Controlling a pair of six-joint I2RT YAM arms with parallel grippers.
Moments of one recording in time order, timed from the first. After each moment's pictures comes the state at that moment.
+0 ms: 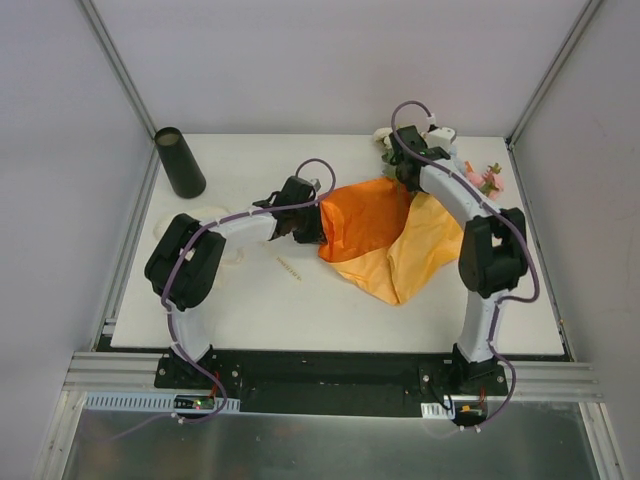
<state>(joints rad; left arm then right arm) -0.57 1.85 1.17 -0.19 0.25 -0.61 0.35 2.02 1.72 -0.79 0.82 0.64</state>
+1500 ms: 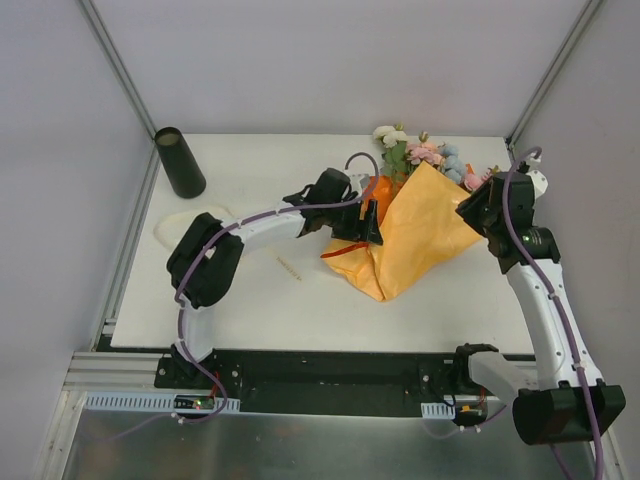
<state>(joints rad) -0.71 1.94 1.41 -0.17 0.46 -0.58 0.10 1.04 1.08 -0.66 0.24 0.69</state>
